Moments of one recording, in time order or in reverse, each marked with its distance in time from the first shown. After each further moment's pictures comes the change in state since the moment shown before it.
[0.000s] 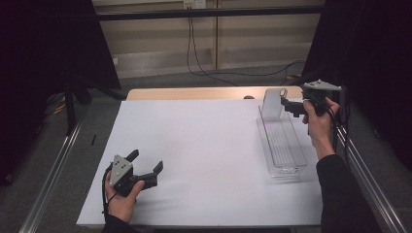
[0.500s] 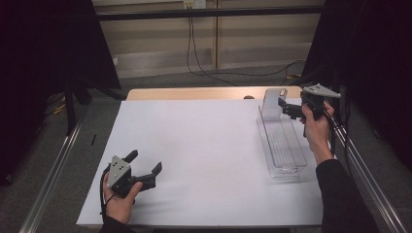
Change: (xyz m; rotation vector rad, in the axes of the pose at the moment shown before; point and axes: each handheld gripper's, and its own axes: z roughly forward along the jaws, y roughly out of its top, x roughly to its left) left arm 0.002 0.001 -0.006 -0.022 -0.020 0.000; right arm 0.005 -0.013 0.002 -0.097 0.038 0.020
